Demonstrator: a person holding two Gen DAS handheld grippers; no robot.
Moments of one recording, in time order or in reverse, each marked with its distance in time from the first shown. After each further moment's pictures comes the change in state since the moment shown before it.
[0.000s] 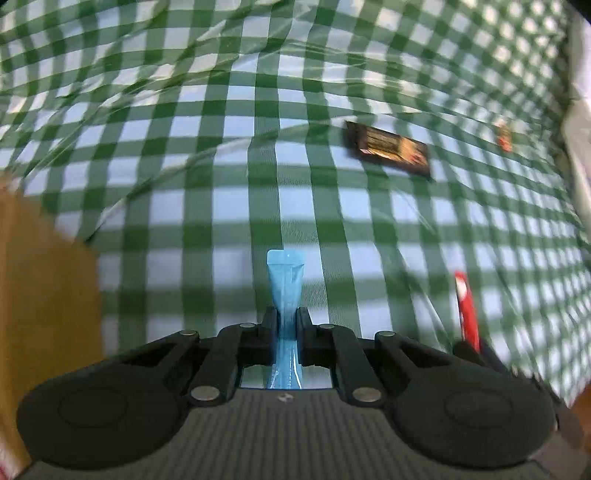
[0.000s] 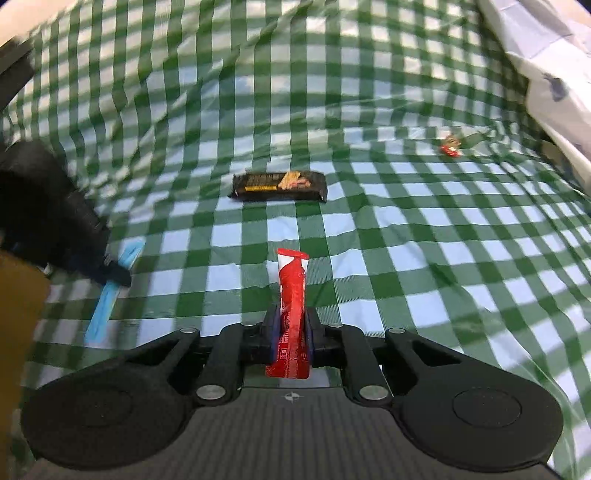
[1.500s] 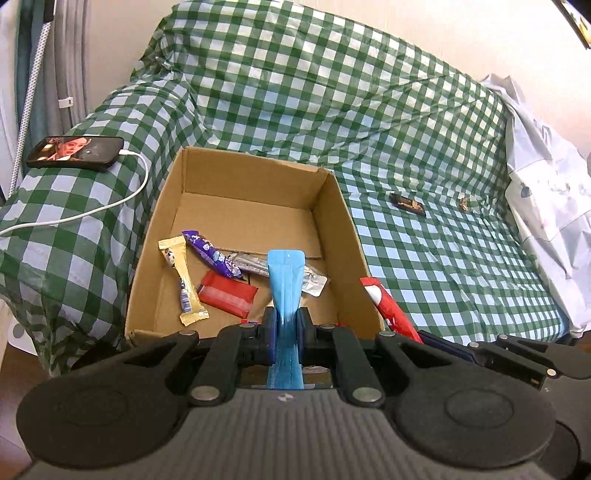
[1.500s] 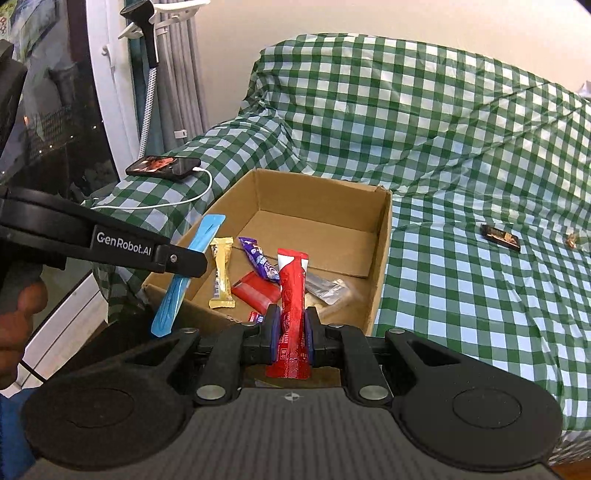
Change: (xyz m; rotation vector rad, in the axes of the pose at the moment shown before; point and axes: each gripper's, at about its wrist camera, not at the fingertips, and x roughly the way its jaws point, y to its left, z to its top) left arm -0.318 0.213 -0.301 -0.087 -0.388 -0.010; right arm -0.342 0.289 -0.082 -0.351 -0.021 0.348
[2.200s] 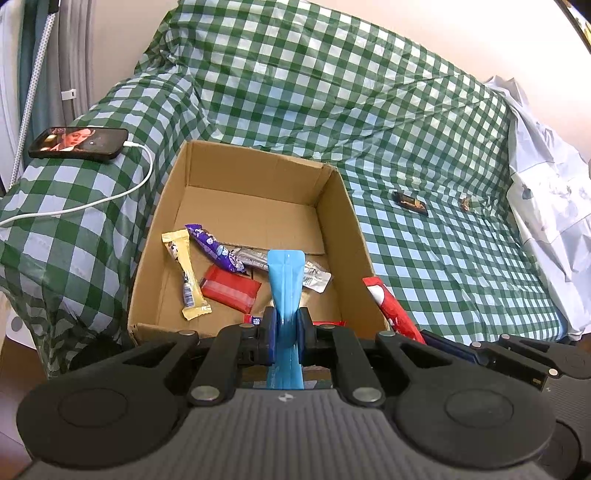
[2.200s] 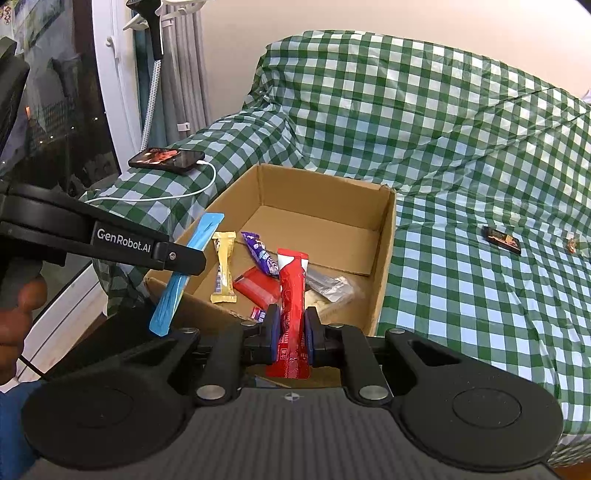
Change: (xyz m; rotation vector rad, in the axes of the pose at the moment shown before) left arm 0.004 0.004 -0.005 -0.015 0.012 -0.001; right arm 0.007 0.005 -0.003 -0.015 0.008 -0.001
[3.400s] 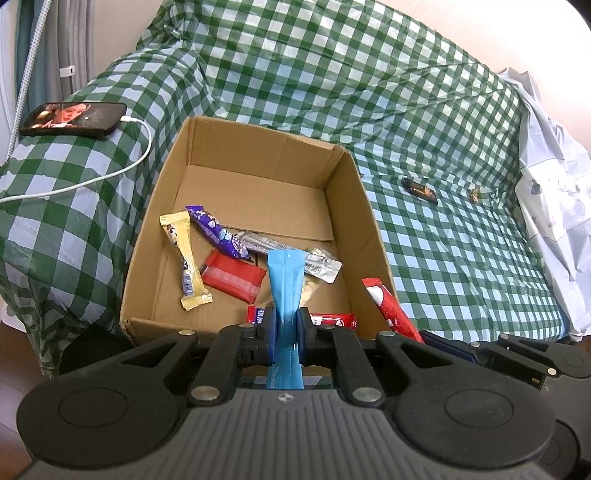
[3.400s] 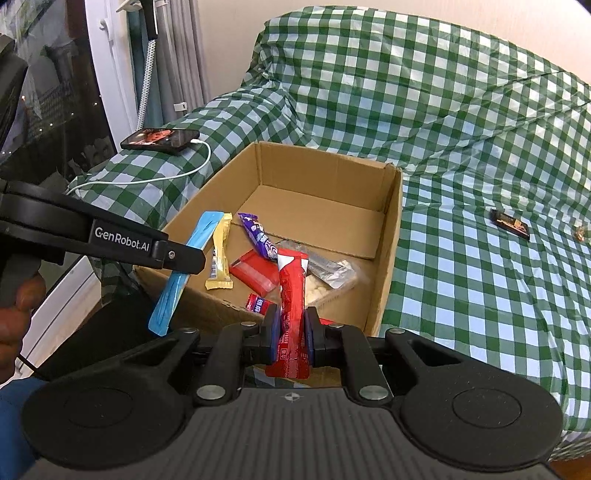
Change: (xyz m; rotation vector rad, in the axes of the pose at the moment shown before) left arm 0.030 0.006 0.002 -0.037 0.068 0.005; right arm 0.025 -0.004 0.003 0.000 0.082 0.005
